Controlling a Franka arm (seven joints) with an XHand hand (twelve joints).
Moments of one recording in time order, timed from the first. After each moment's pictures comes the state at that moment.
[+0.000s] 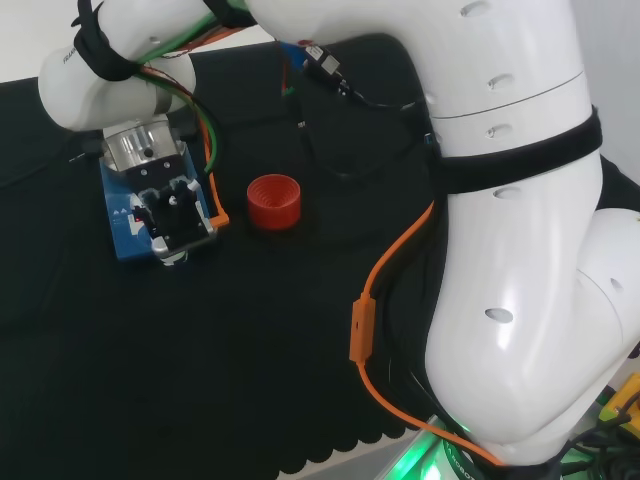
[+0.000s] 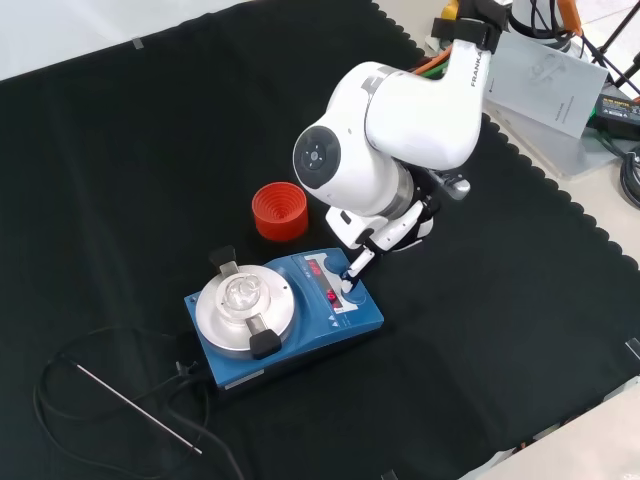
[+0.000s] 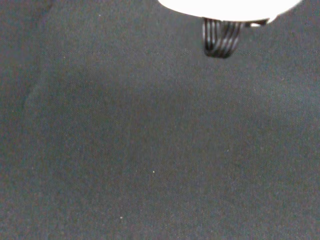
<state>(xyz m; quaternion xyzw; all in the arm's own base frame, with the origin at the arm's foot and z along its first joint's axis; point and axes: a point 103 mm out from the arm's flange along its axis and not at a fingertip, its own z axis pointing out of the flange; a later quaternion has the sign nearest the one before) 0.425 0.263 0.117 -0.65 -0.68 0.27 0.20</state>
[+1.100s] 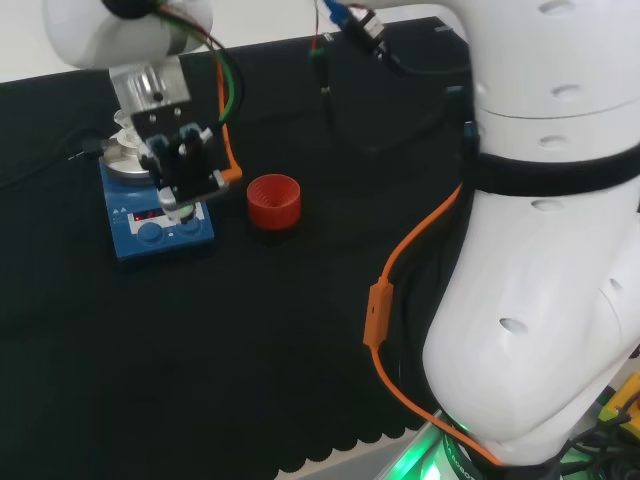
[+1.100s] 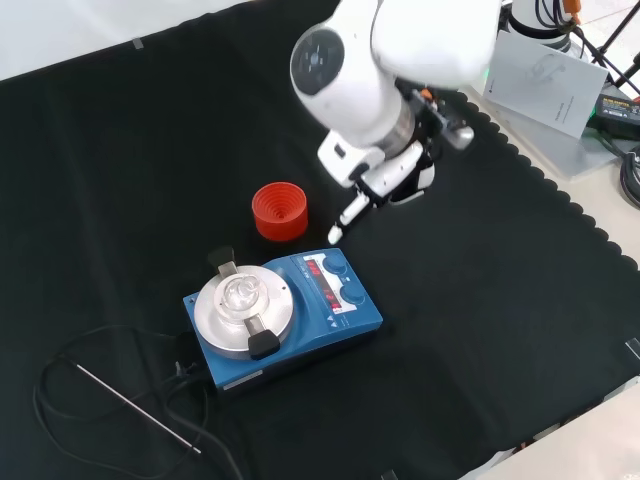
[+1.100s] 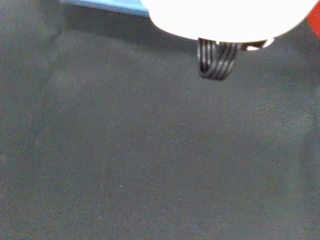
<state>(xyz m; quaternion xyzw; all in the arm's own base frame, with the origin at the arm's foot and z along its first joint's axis) 0.424 0.238 0.210 -0.67 -0.68 0.23 0.18</state>
